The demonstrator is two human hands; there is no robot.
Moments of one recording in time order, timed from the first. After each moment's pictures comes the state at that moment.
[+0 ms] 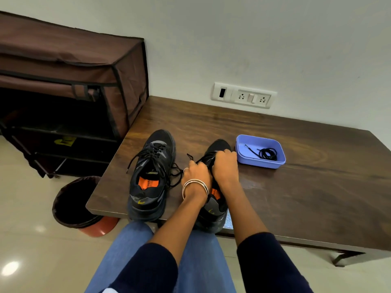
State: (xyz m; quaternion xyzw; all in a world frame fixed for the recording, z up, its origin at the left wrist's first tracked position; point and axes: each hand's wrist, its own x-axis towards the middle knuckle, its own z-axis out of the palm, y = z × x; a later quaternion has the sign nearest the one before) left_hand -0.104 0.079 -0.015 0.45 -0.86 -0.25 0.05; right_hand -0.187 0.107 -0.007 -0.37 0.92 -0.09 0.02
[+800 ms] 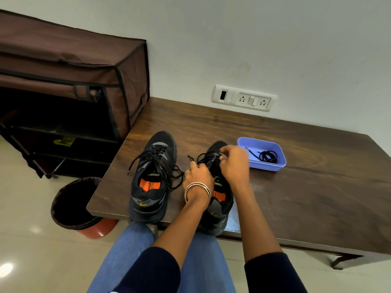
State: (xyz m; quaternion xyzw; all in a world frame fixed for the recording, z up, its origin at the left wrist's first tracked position) left_hand -0.104 0.084 -0.018 0.47 -0.84 -0.26 0.07; right_hand -0.188 0.123 0.013 -0.30 0.91 -0.30 -0.03
